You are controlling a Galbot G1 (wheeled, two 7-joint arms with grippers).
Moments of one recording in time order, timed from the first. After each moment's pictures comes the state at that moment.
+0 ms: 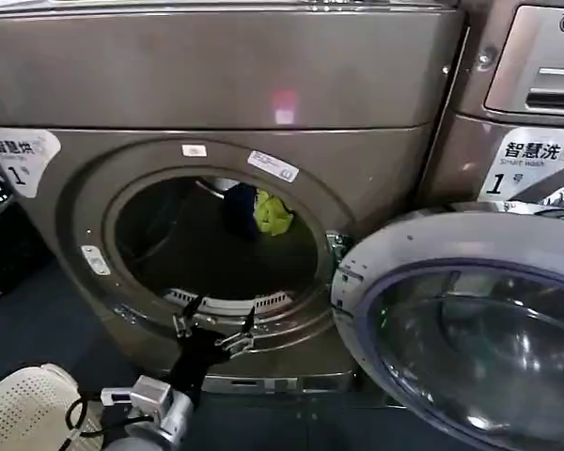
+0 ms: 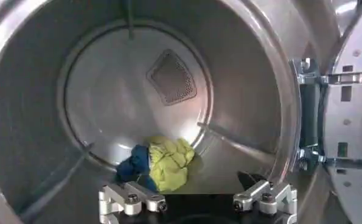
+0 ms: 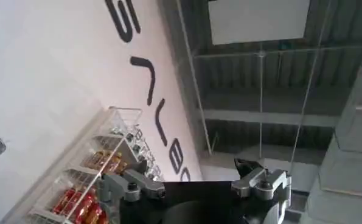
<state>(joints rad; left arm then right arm) 1.53 -1.50 -0.43 -2.40 0.11 0.48 0.16 -1.56 0.93 2.43 1.77 0.35 0.03 -0.32</state>
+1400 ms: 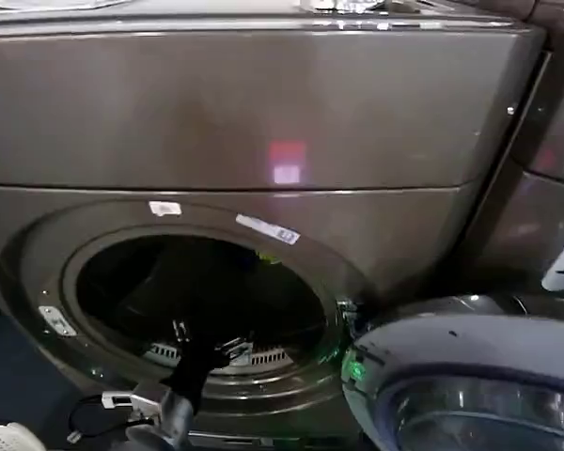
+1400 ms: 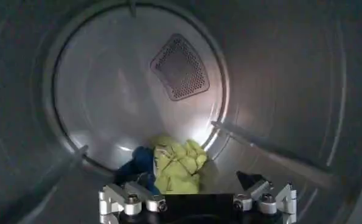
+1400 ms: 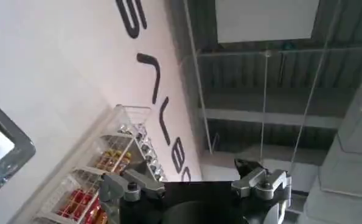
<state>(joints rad) 1.55 -1.51 -0.43 -2.42 0.13 0.48 0.15 -1.57 0.93 2.45 1.78 0.35 0.03 -0.32</state>
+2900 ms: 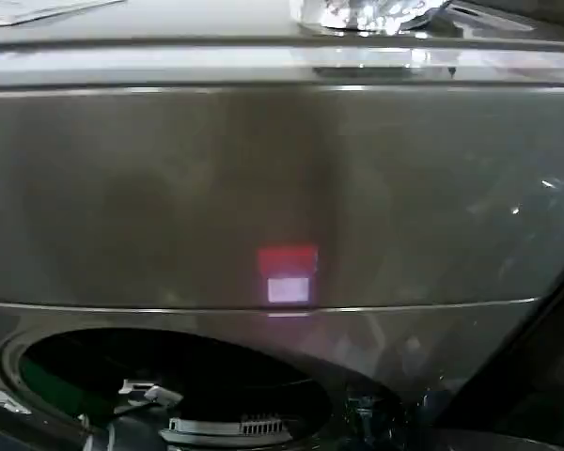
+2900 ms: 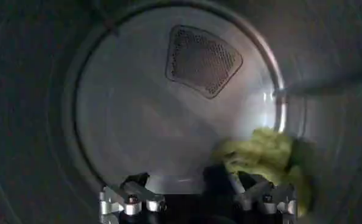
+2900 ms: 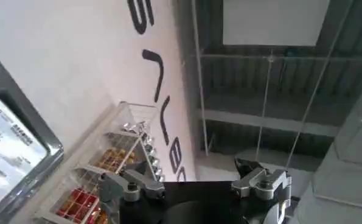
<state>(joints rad) 1.07 -1.57 -0.58 -1.98 1.27 0.07 0.56 -1.64 0.90 2.54 1.74 0.28 0.03 -0.31</state>
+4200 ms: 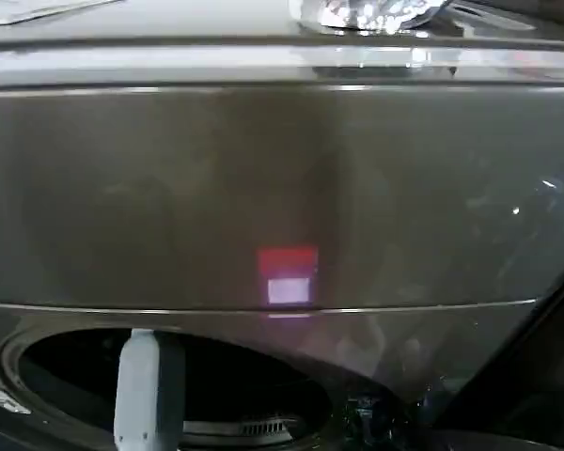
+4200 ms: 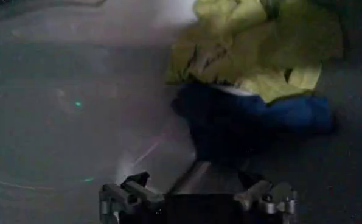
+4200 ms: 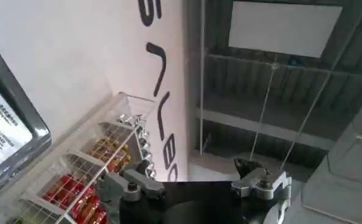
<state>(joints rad) 0.39 -1.61 -0.72 -1.23 1.52 0.01 0.92 -1.64 0.91 2.52 1.76 0.25 0.03 -0.32</state>
